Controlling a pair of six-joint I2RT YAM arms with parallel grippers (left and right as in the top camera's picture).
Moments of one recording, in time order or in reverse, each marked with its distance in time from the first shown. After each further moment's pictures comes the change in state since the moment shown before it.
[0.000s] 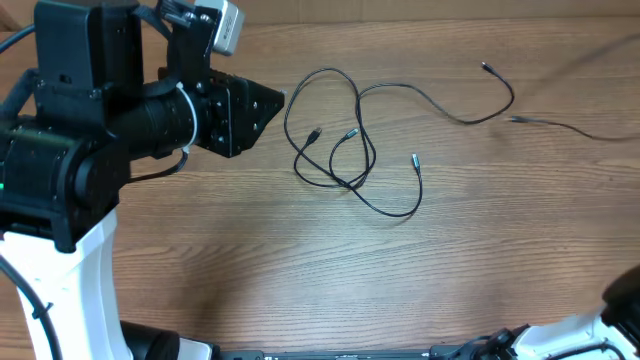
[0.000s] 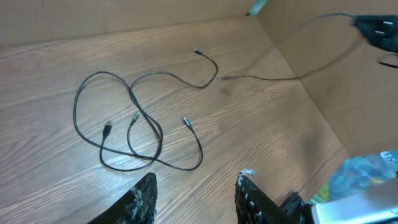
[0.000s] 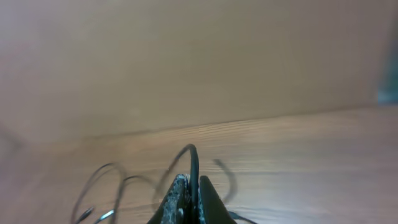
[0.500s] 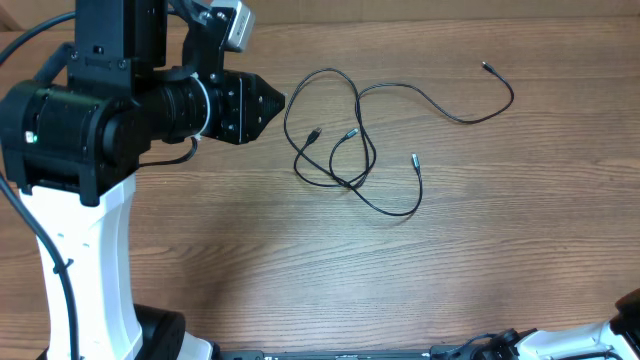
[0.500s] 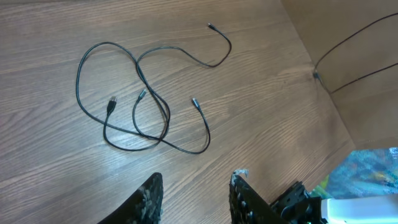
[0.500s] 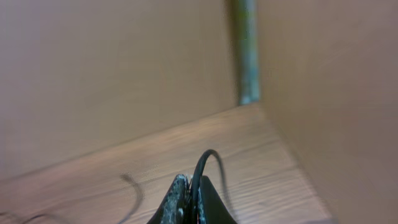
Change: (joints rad) left arm 0.000 0.071 0.000 -0.058 -0.022 0.000; right arm -0.173 -0.007 0.002 0.165 0.207 0.069
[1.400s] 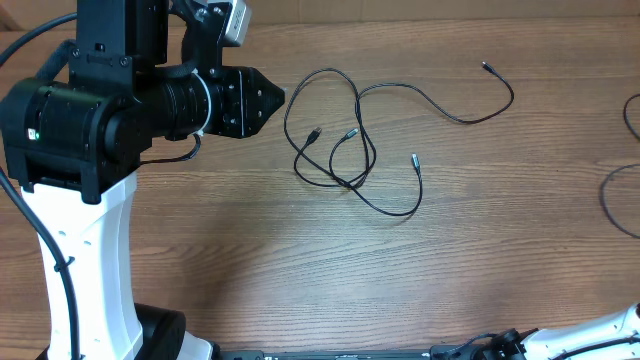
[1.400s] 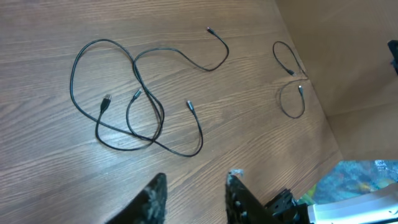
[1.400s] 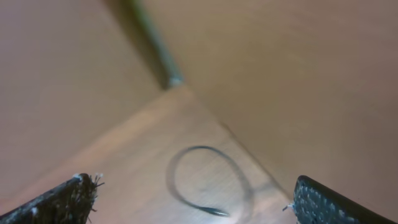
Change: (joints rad) left arm 0.000 0.002 0.000 0.016 0.005 -0.072; right arm -0.026 0.198 0.016 0.142 0.195 0.184
